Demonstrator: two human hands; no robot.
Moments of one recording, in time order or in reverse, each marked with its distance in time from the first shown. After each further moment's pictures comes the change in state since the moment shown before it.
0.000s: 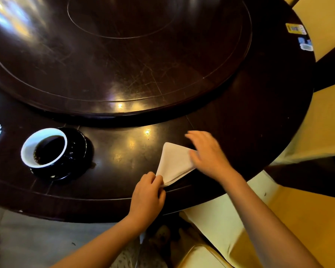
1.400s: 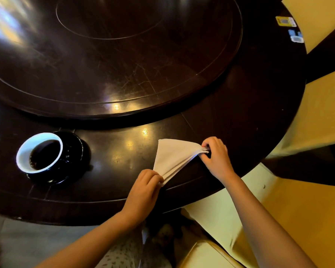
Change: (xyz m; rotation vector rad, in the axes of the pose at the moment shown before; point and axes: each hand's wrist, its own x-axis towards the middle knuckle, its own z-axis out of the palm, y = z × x) left_hand 0.005 -0.021 -0.003 -0.043 0.083 0.324; right_hand -0.026 0.046 0.035 0.238 0.201 0.248
